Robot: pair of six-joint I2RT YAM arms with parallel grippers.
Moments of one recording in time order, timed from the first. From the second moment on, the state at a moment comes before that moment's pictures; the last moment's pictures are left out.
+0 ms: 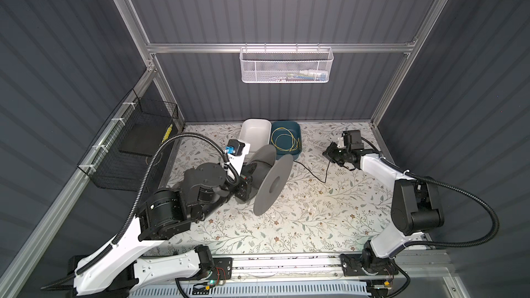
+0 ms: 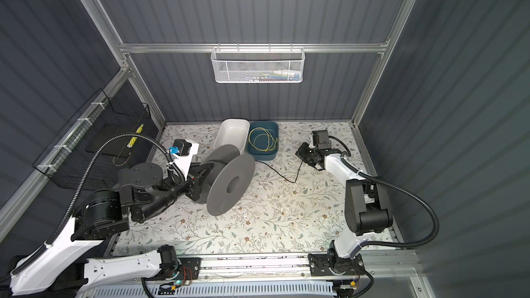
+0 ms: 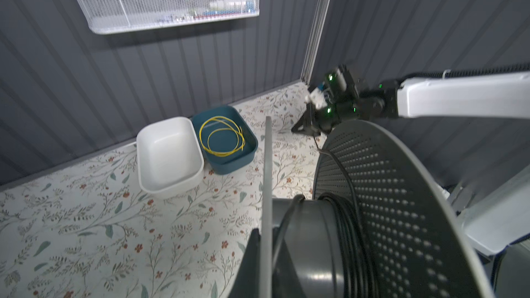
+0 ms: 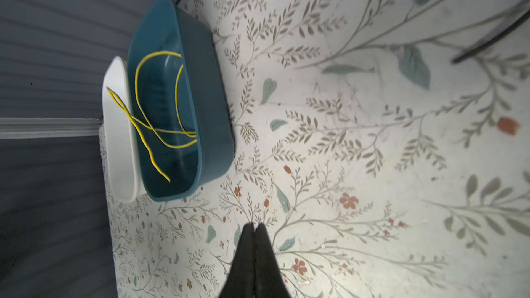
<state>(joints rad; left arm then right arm) -1.13 0.94 1.47 -0.84 -0.45 -0.23 0.17 1.64 1.05 -0.23 -0.28 0.73</state>
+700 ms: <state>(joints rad) -1.12 1.20 1.55 -0.42 -0.89 -0.23 0.62 1.24 0.72 -0.14 0.04 0.86</state>
